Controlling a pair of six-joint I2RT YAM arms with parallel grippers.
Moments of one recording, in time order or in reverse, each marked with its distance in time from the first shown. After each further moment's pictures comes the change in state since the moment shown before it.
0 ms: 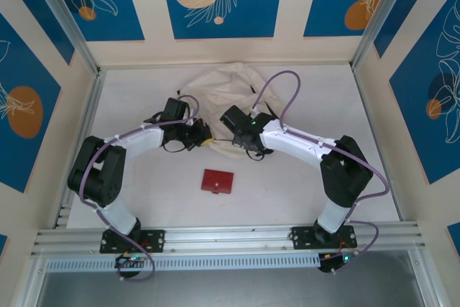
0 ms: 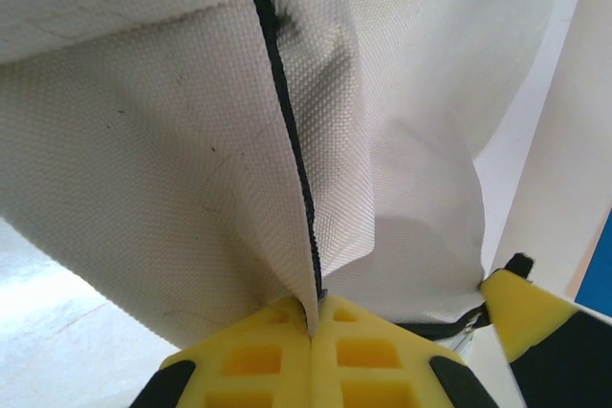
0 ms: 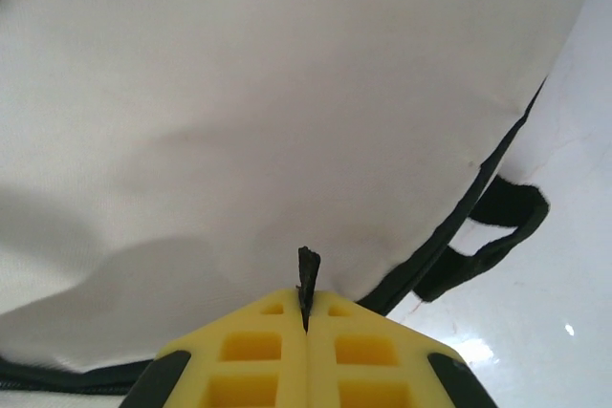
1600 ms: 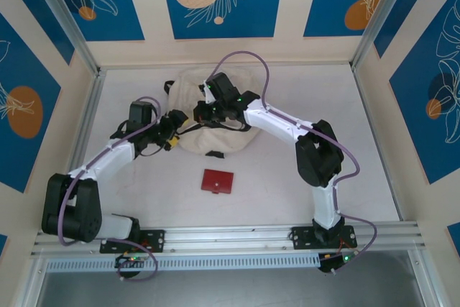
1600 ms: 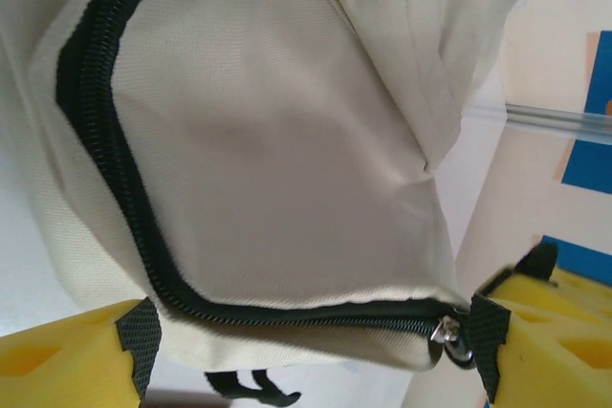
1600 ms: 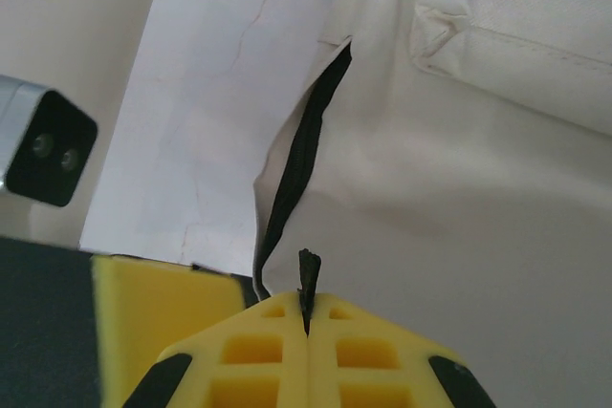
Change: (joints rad) left arm 0.188 -0.313 -0.197 0.066 -0.114 -0.247; right arm -0.043 0.283 0.394 0.366 -0.705 -0.493
